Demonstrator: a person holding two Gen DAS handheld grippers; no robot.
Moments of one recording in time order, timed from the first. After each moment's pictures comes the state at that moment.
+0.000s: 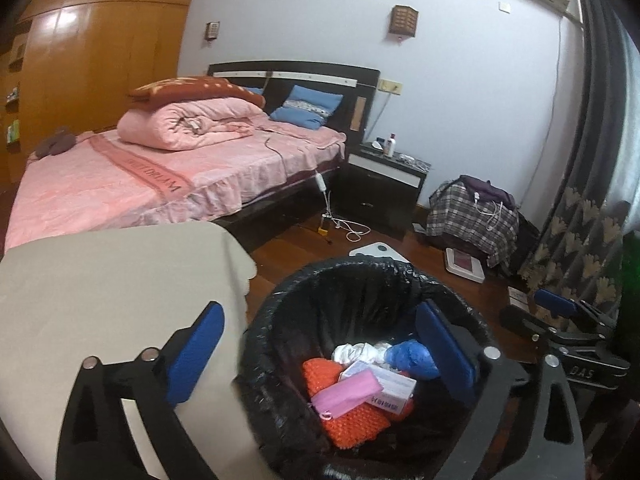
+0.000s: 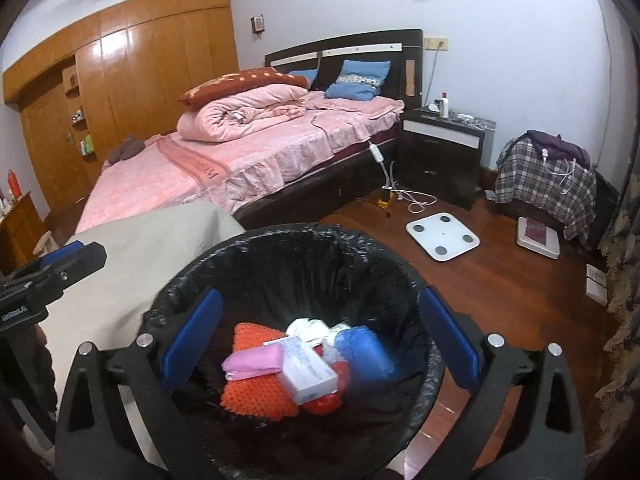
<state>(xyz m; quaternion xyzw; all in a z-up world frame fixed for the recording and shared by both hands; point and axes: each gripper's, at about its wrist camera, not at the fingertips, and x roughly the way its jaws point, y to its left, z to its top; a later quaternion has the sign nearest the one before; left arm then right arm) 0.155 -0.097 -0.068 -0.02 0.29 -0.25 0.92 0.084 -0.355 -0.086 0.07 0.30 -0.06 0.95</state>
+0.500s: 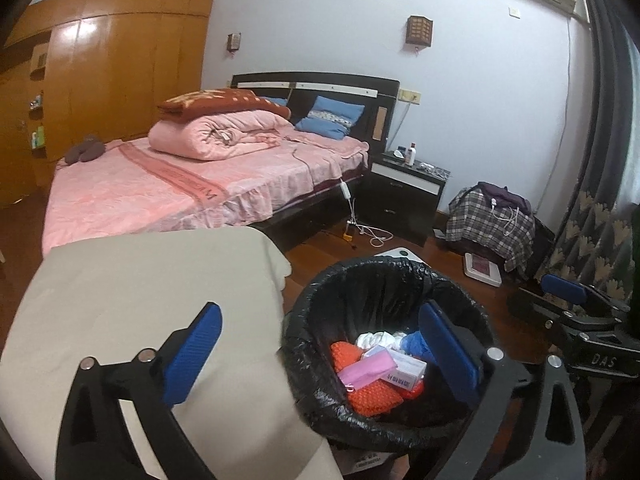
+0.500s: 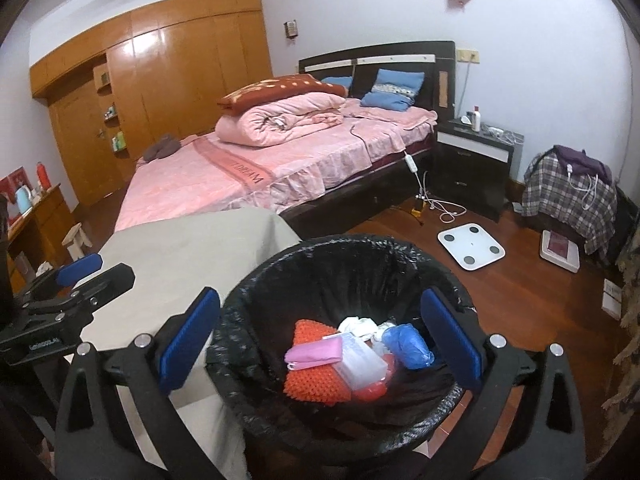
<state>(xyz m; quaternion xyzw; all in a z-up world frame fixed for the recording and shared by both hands) 0.101 -0.057 -0.030 -0.01 0.28 -0.20 0.94 0.053 -0.301 -0.035 0.06 0.29 0.00 0.95</state>
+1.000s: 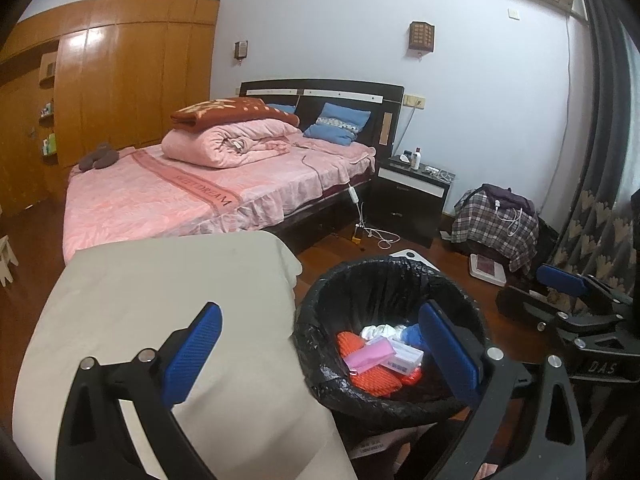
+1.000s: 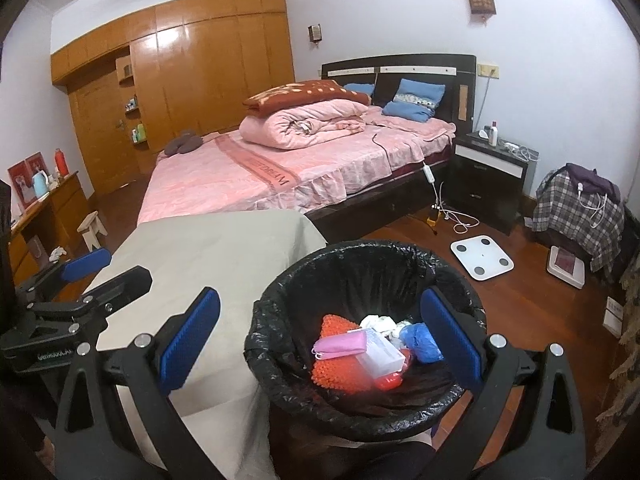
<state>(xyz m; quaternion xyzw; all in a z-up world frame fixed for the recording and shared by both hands) 0.055 -0.043 -0.004 0.00 0.27 -0.19 0.94 0.019 -0.271 -0.006 0.04 0.29 0.03 0.96</state>
